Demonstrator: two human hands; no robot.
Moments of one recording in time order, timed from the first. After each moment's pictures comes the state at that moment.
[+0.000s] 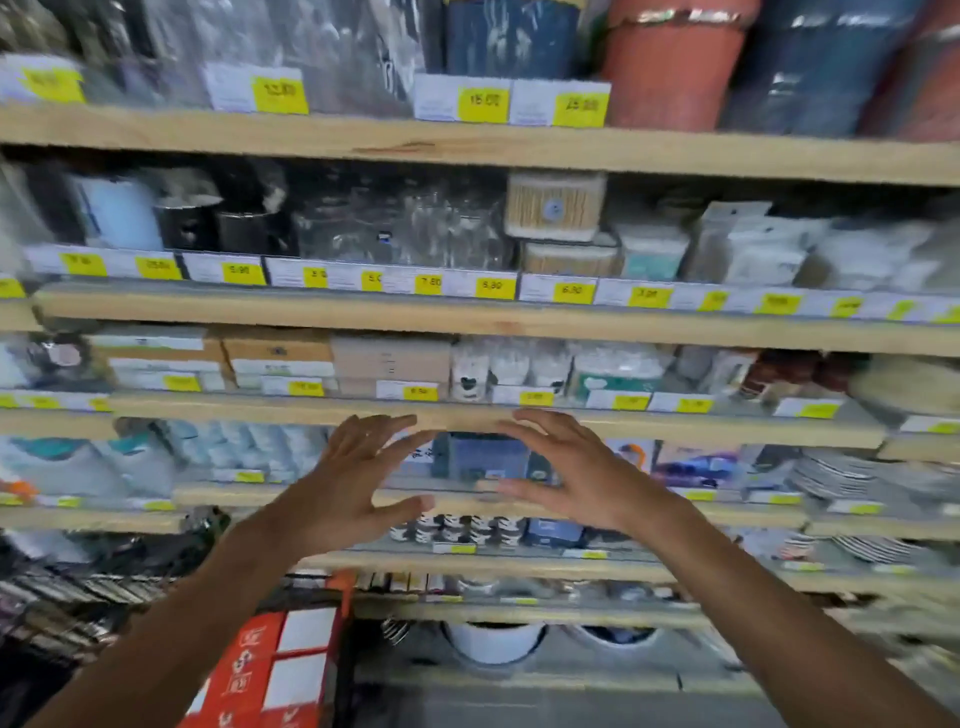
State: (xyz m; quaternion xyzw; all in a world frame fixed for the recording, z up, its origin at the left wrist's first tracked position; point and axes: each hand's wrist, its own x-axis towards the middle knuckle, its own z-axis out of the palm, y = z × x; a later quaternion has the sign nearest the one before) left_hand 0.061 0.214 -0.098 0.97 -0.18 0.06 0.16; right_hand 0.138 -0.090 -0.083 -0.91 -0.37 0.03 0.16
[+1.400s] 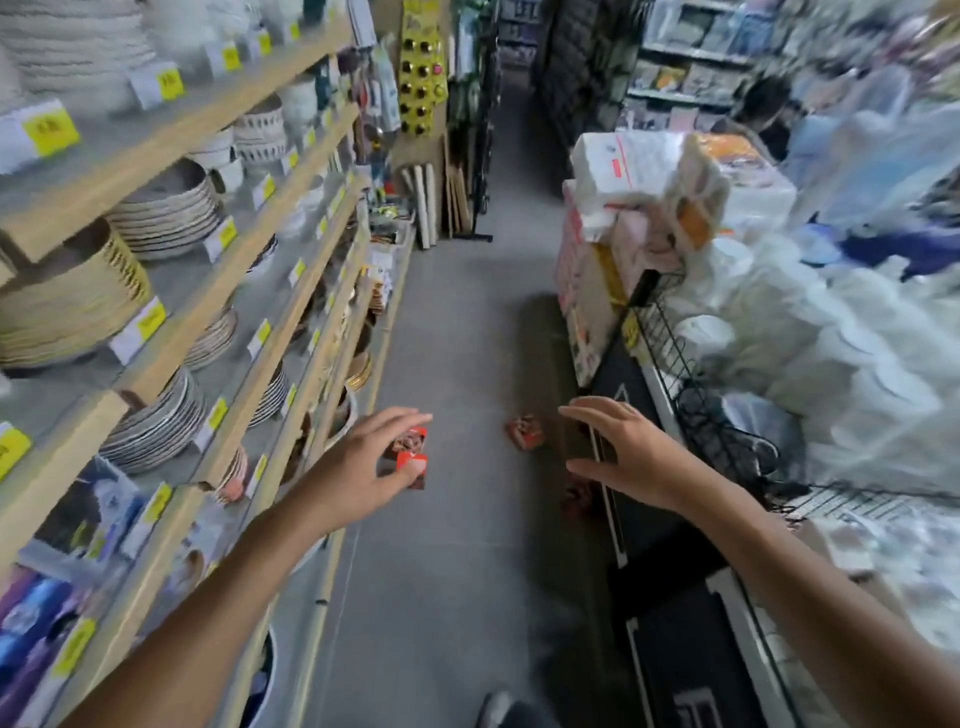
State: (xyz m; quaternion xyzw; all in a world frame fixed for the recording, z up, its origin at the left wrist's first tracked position) left_hand 0.163 -0.450 -0.193 0.58 -0.74 -0.23 0.26; right_hand -0.190 -0.528 -0.158 -0.87 0.47 -0.05 0.13
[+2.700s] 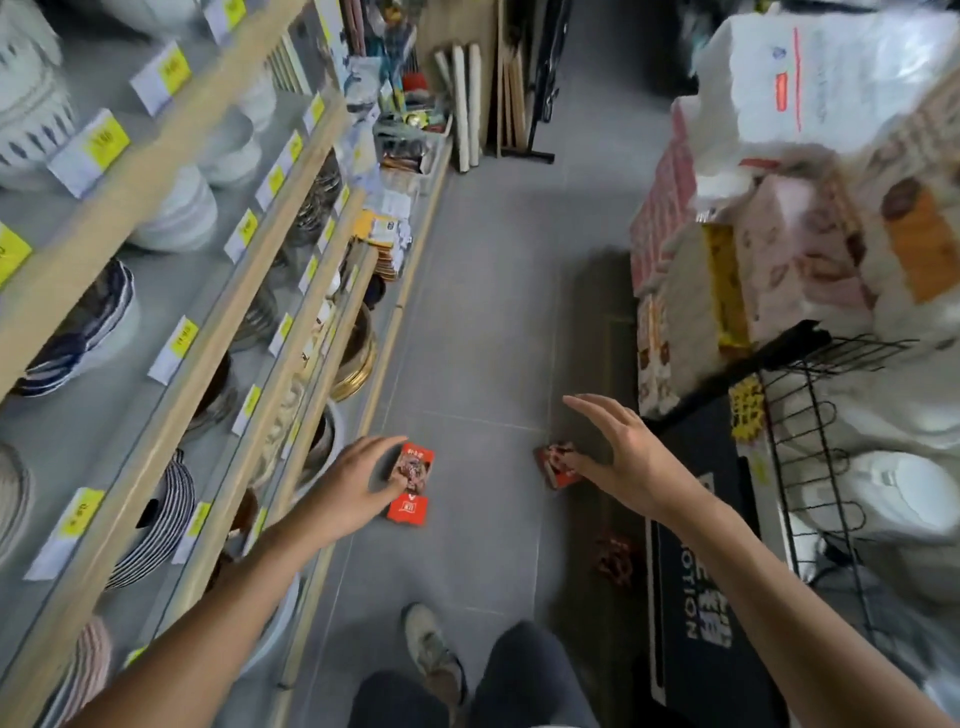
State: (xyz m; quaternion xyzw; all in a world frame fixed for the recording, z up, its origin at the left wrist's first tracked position) left_hand 0.226 -0.936 -0.360 0.69 -0.61 -0.35 0.16; right_hand -0.123 -1.051 -0.293 -0.83 0.48 -0.03 0.27
